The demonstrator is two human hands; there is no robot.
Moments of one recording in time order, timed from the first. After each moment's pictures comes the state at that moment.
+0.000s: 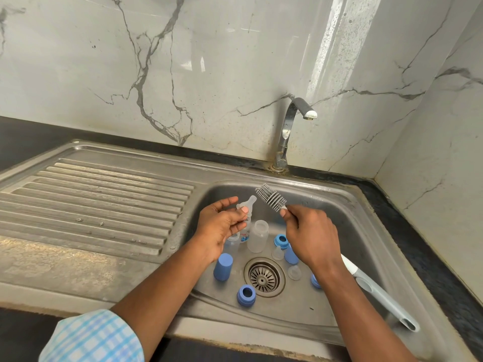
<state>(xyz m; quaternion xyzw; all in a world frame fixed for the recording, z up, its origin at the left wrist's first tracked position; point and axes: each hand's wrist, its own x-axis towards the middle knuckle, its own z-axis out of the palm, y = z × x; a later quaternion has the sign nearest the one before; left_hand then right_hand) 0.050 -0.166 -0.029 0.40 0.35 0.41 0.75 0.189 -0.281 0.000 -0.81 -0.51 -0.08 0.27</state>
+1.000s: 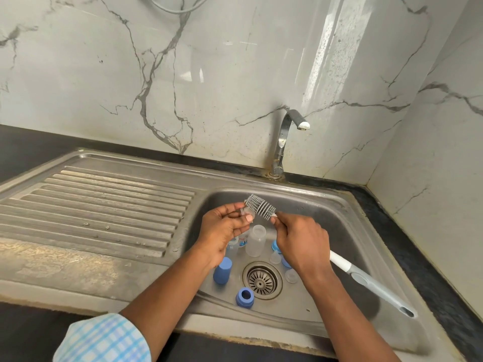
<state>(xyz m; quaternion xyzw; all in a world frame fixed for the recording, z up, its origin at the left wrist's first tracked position) 0.046 -0.177 -0.025 0.44 0.30 0.41 0.74 0.170 -0.289 0.005 -0.80 -0.53 -0.13 0.23</state>
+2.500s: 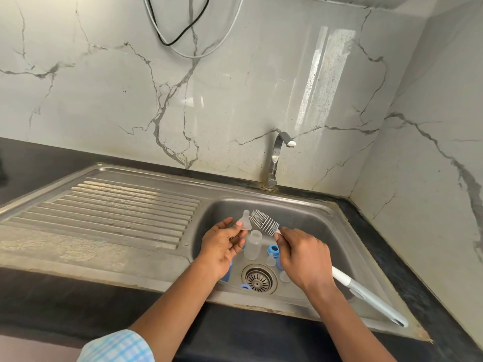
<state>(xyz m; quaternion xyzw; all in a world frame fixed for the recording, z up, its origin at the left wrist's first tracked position) 0.011 -0.231 -0.018 0.28 0.29 0.41 0.82 0.154 -0.350 -0.009 -0.72 -0.58 -0.26 0.28</state>
